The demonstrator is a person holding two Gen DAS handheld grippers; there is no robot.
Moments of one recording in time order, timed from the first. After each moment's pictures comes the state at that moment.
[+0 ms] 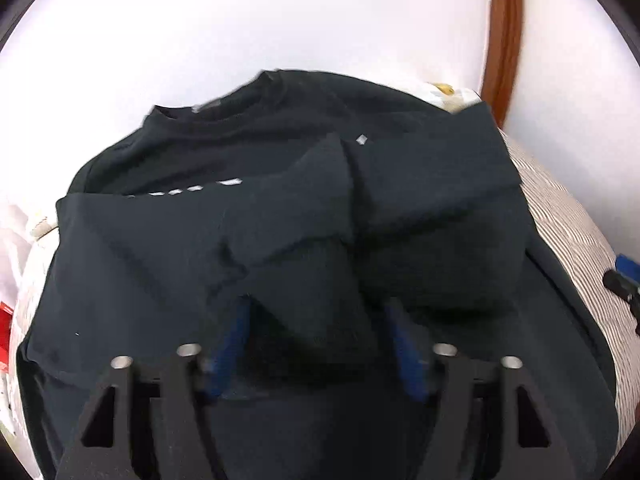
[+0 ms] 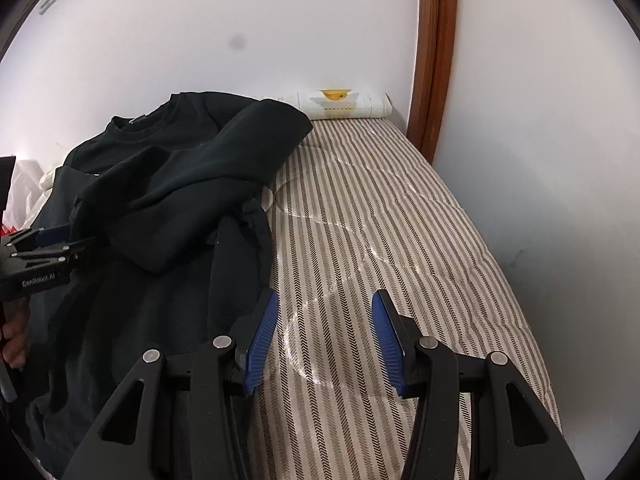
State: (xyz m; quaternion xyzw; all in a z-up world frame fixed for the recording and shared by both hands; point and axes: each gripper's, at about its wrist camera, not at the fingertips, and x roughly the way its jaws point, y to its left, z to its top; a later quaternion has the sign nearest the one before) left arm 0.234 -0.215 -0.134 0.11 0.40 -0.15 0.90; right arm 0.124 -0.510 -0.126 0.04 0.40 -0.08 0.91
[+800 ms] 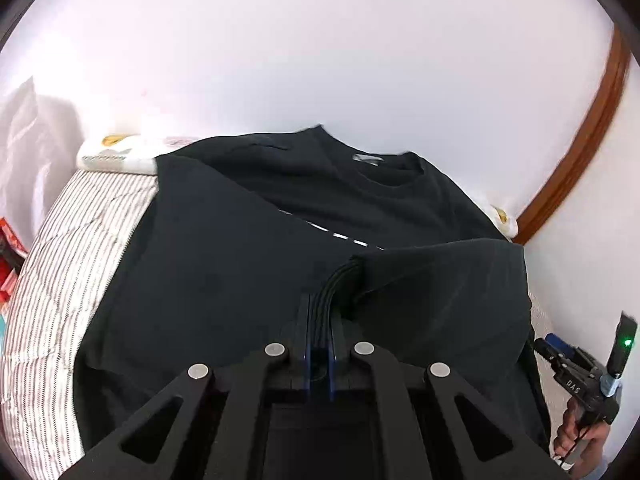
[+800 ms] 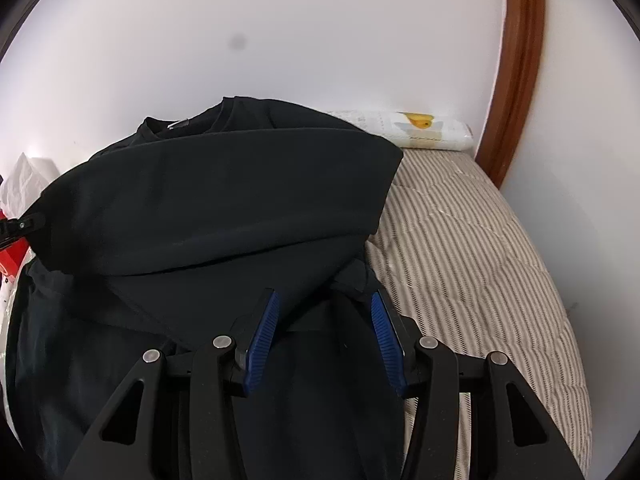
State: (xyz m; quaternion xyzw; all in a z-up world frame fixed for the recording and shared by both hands) left arm 0.284 -0.022 -0.082 -0.10 0.40 -0.14 0.90; right arm 0.206 -0.425 -0.106 0.02 0.41 -0.03 0.91
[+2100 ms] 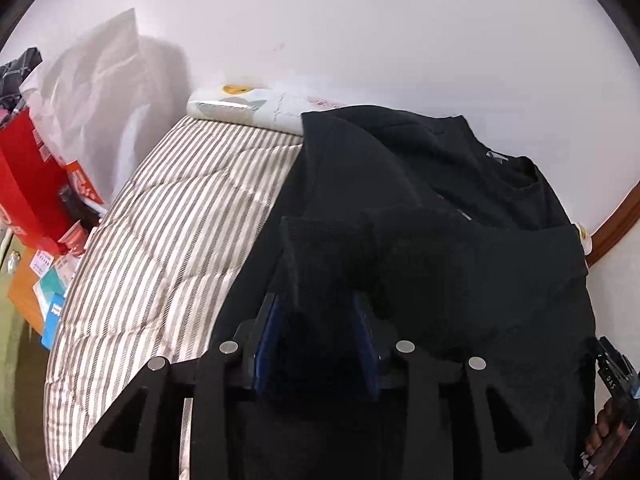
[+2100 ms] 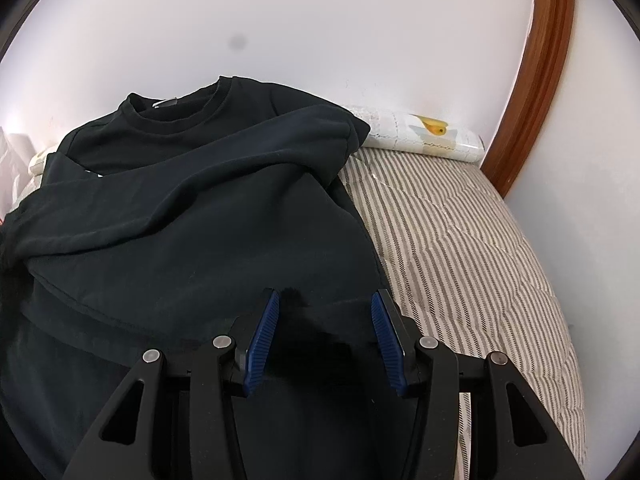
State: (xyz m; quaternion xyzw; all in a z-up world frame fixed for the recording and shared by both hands) left arm 0.282 0.072 -0.118 -0.10 0.45 -0.01 0.89; right arm 0.242 -0.398 -0.127 -0.03 0.41 -0.07 0.91
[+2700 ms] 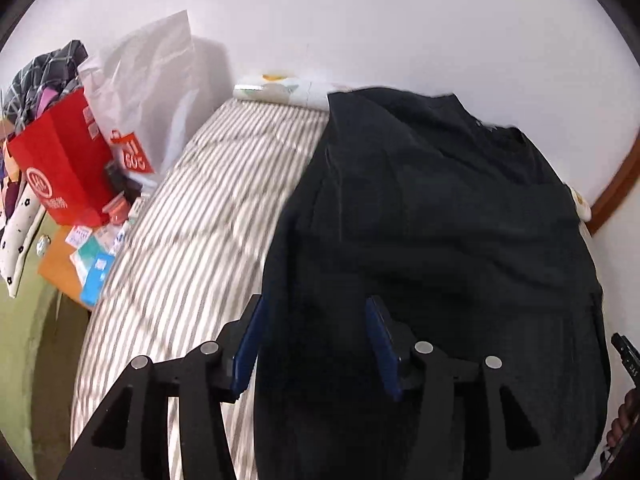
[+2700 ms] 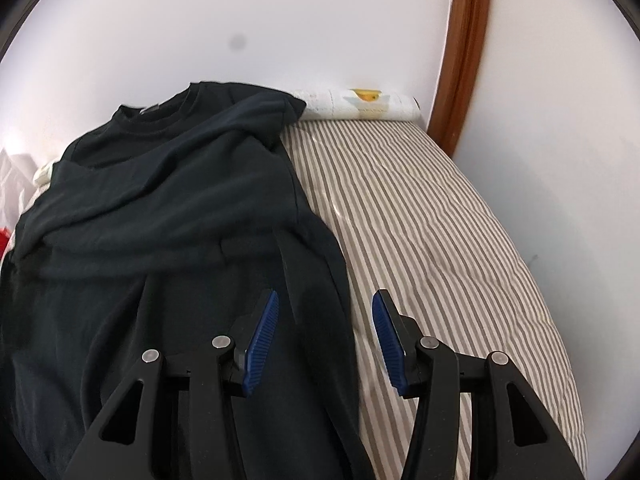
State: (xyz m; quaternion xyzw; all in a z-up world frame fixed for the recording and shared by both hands) left arm 0.178 0.085 -0.117 -0.07 0.45 0.00 0.89; right arm 0.135 -0.444 -0.116 0.02 0.42 -0.10 0.90
